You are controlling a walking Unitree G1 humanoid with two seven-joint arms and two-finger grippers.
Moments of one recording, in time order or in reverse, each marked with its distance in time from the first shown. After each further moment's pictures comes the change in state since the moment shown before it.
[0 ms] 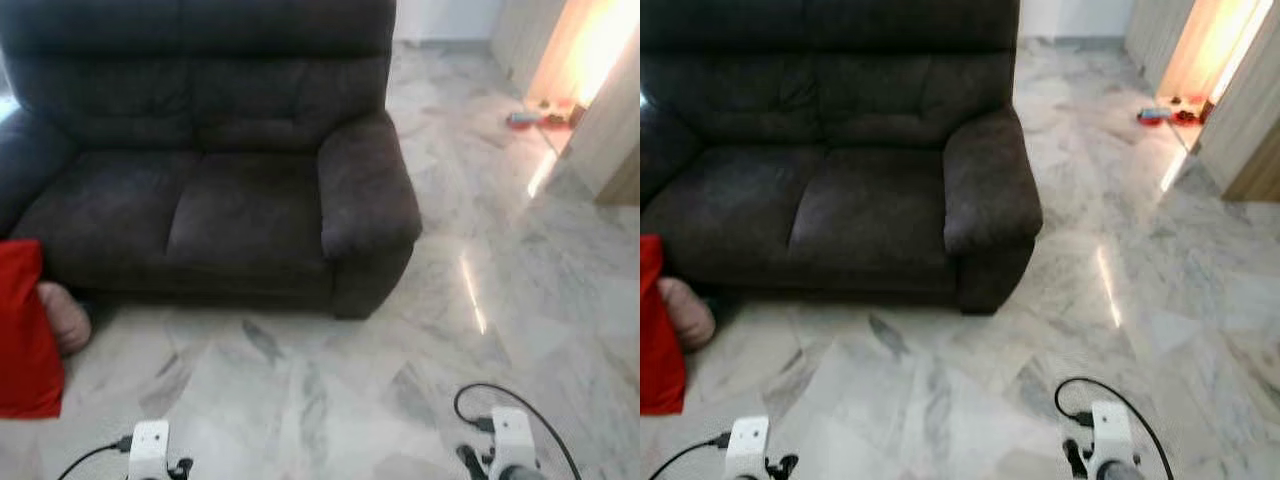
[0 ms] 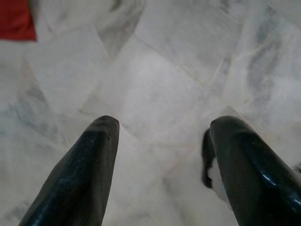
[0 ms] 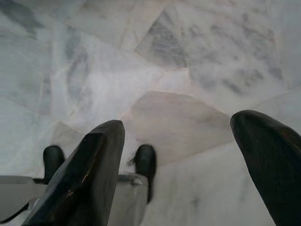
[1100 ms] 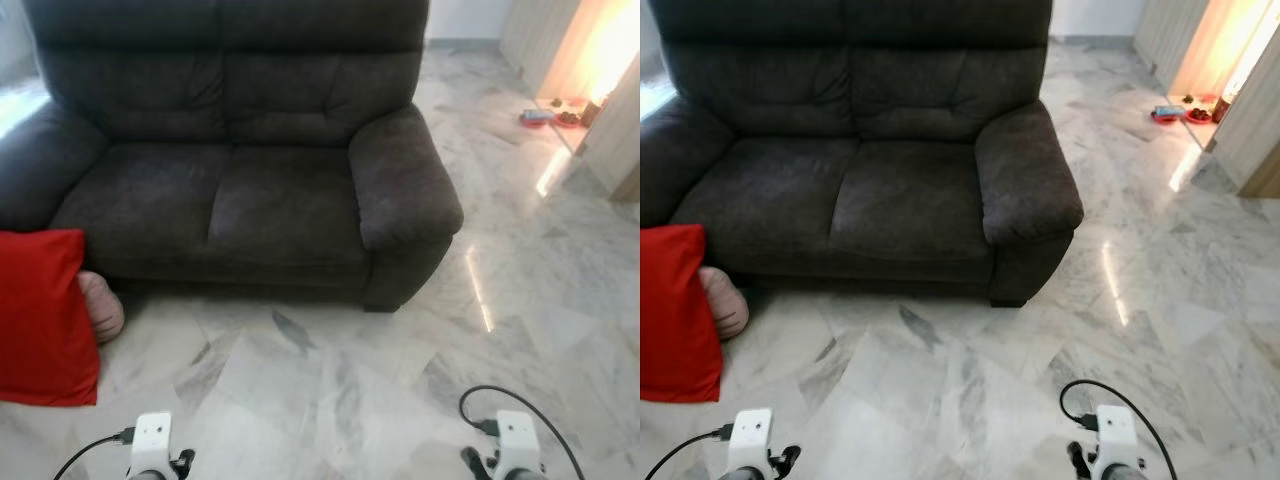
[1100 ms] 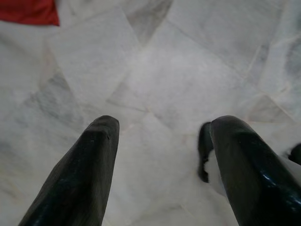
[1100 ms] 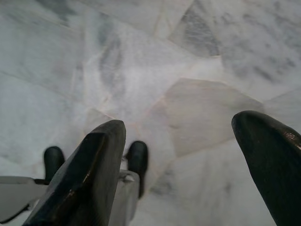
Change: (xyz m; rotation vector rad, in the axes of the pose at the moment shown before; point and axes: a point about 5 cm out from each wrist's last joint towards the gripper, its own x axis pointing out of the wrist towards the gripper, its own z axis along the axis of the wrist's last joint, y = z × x) left arm -0.001 0.001 -0.003 0.006 0.010 -0.005; right arm 0.001 0.001 0.003 0.016 -0.010 0.007
